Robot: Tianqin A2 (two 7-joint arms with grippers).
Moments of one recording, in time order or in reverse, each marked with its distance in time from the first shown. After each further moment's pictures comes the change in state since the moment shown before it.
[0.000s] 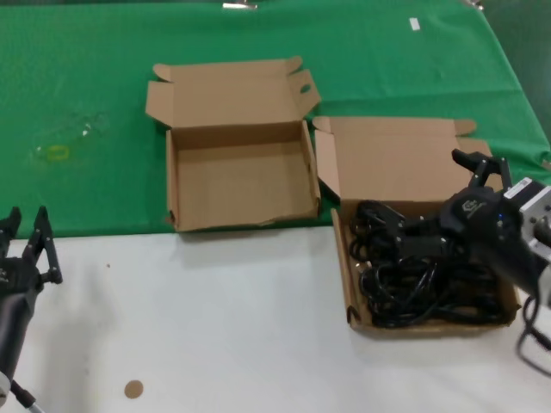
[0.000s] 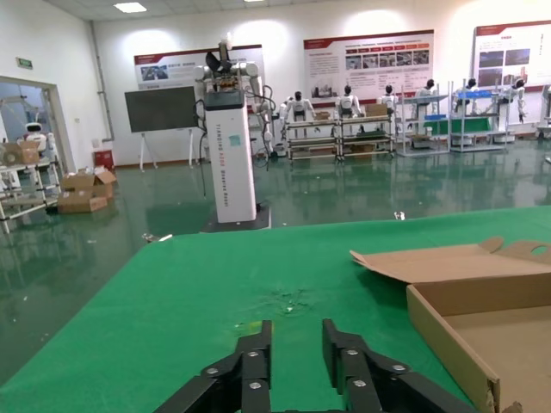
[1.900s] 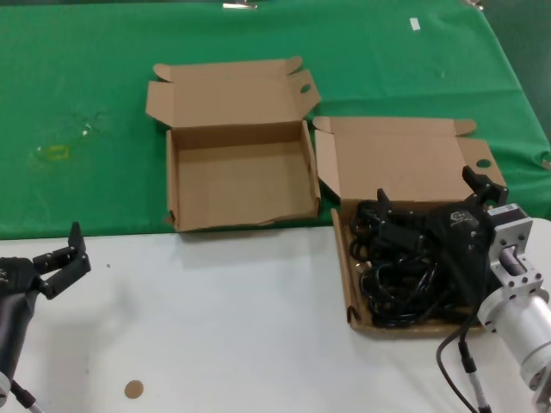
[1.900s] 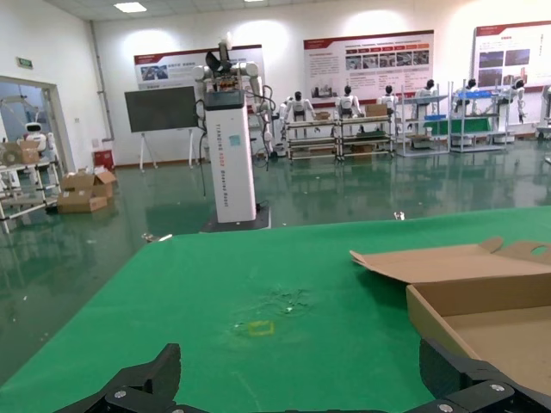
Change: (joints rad) left arm 0.000 0.000 0.000 0.000 0.000 0.000 0.000; right arm -0.105 -0.577 0.357 -0.109 -0.252 -0.036 -0.087
